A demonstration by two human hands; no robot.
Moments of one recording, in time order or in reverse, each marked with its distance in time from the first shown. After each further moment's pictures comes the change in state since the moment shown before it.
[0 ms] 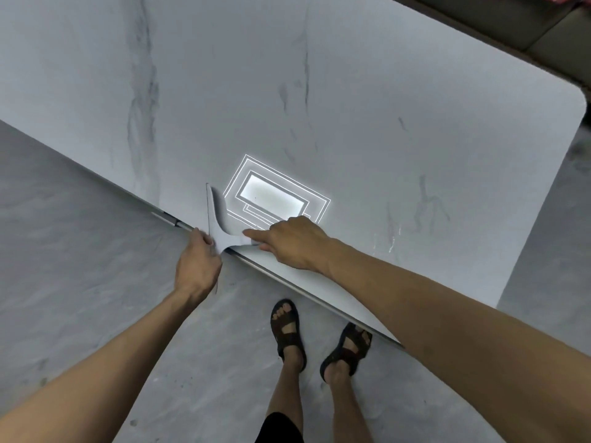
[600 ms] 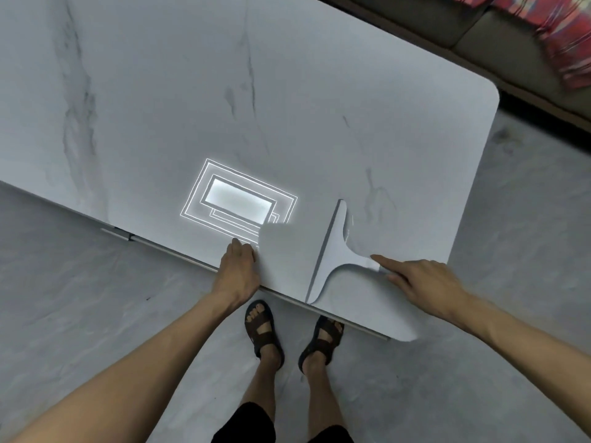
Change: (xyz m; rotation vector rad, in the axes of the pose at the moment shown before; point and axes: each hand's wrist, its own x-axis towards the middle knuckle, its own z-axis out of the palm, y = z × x) left_hand -0.056 0.093 0.057 0.309 -0.396 0.433; right_hand -0.274 0.100 0.049 0.174 -0.018 0.579
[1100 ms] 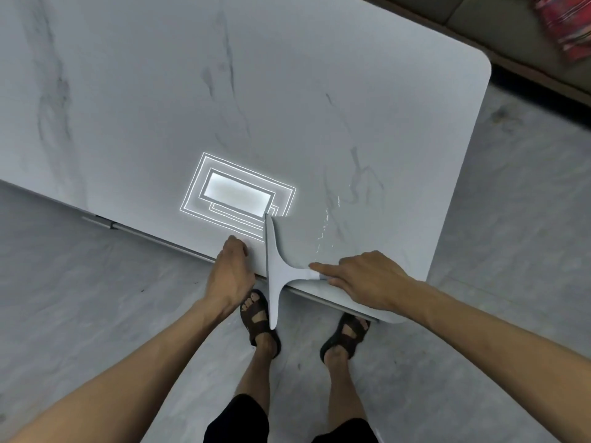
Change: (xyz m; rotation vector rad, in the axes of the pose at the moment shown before) left_hand -0.022 0.016 0.036 -0.192 0.106 -0.052; right_hand 0.014 -0.052 0.021 -0.100 -0.031 -0.343
